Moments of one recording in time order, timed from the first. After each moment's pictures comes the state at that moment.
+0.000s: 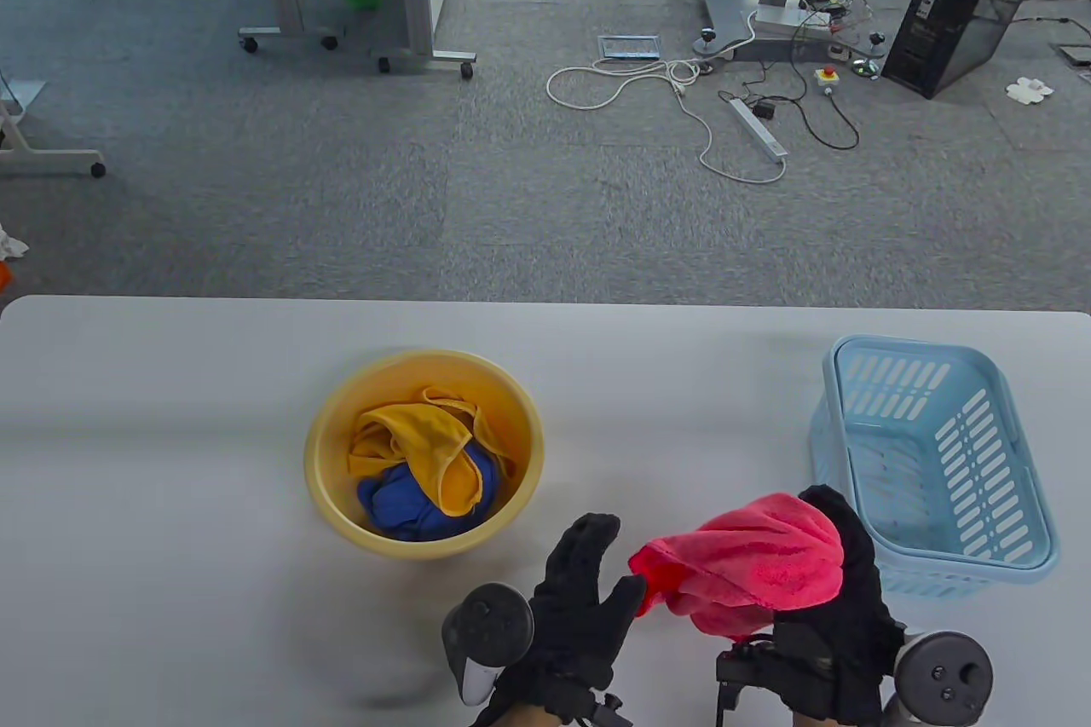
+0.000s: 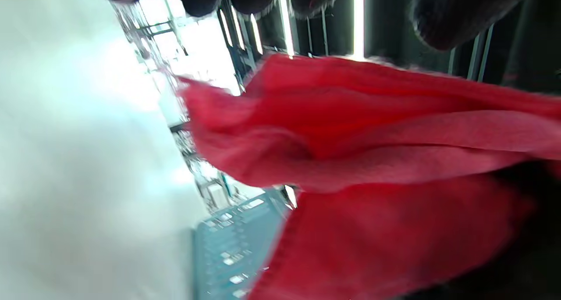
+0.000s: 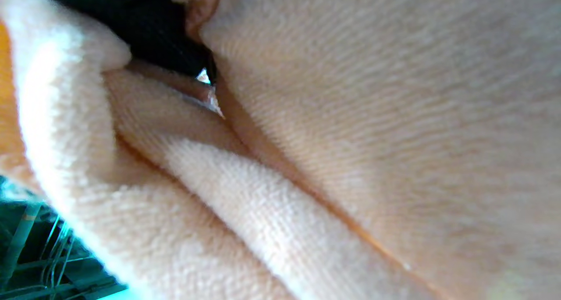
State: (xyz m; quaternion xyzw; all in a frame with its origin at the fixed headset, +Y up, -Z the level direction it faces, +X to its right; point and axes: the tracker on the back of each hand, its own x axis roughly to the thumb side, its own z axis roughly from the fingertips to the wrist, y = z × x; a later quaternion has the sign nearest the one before) left_hand -0.046 -0.760 -0.246 0.01 -0.22 0.61 0.77; right_hand 0.231 -0.658 -0.203 0.01 -0.29 0.76 0.59
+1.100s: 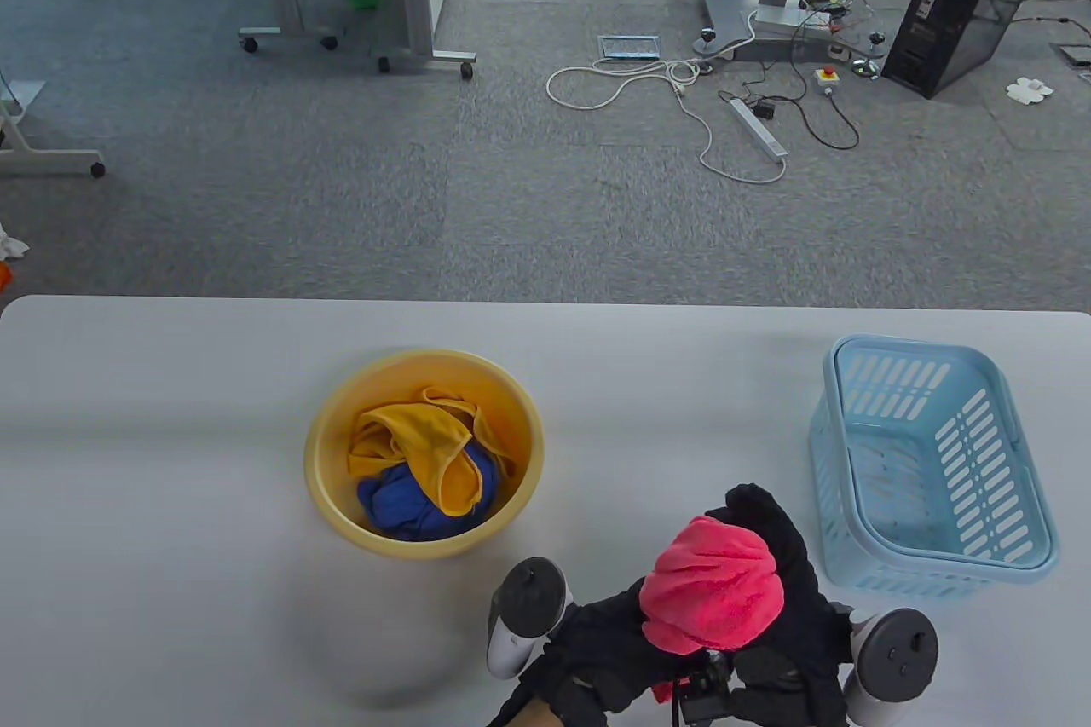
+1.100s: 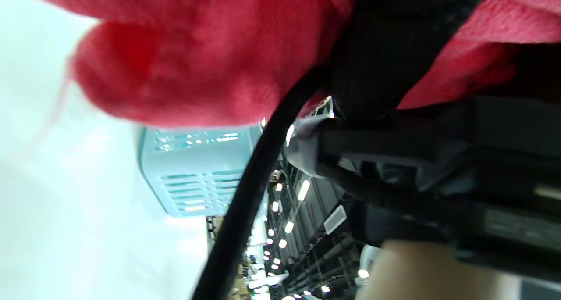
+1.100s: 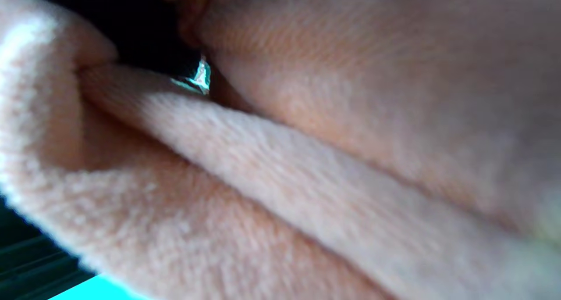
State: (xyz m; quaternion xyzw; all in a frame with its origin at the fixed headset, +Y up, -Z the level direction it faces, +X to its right) left_hand -0.010 -0.756 -0.245 -0.17 -0.31 0.63 0.69; right_hand 0.198 -0.651 -0.206 0.12 -0.21 0.73 0.64
